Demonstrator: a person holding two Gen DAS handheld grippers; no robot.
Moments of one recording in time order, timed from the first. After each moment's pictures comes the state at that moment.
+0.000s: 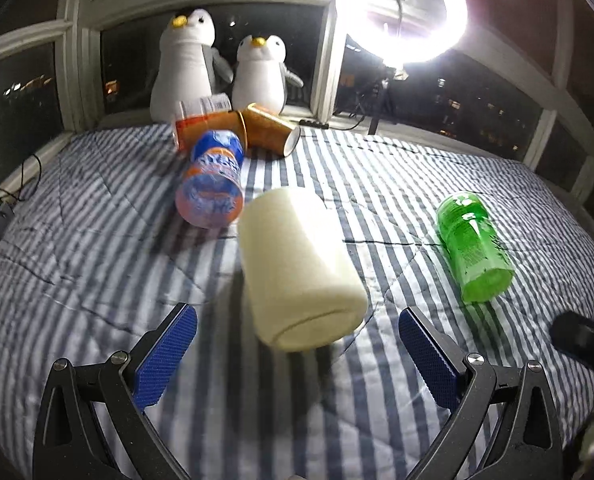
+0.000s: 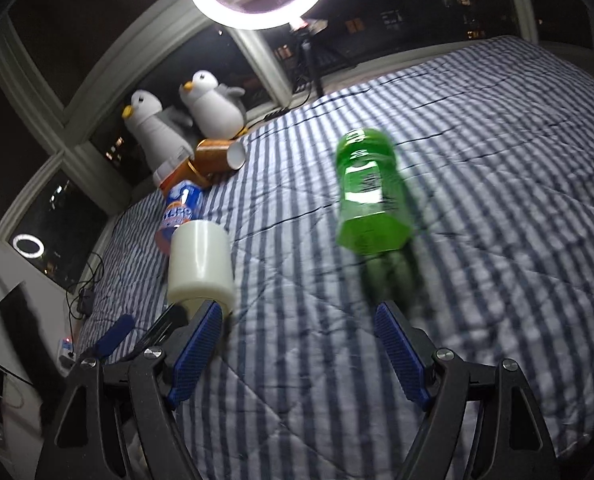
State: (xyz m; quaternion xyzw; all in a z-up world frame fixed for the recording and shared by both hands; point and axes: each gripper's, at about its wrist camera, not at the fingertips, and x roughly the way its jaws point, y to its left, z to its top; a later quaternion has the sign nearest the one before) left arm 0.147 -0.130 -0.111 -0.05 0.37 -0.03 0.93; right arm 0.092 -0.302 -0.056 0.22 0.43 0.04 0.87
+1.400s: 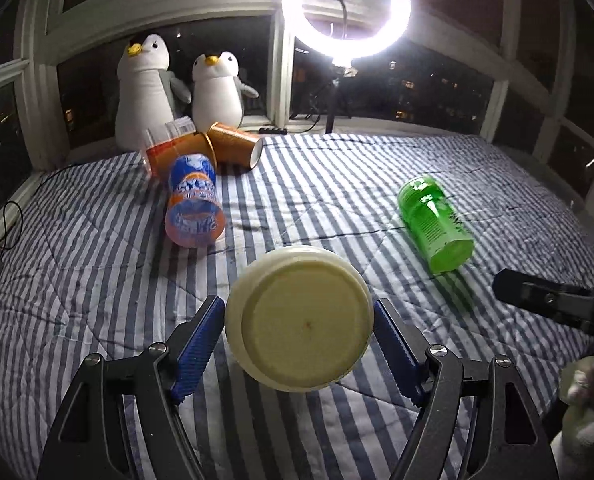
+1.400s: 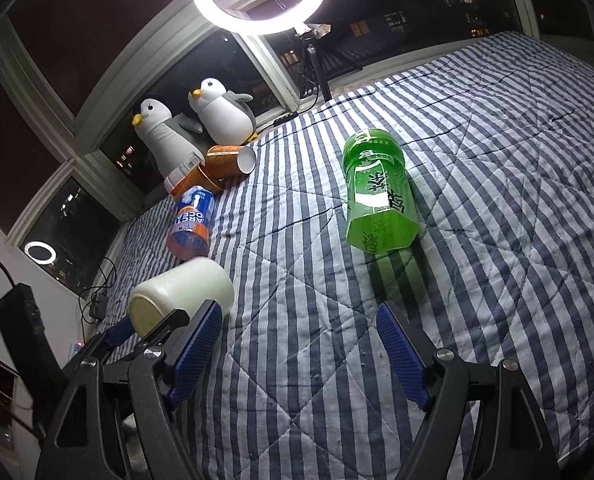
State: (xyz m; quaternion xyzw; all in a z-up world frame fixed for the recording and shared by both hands) left arm 0.116 -0.114 -0.078 0.01 0.36 -0.12 0.93; right arm 0.091 -0.296 -0.057 0.23 0.42 0.06 0.88
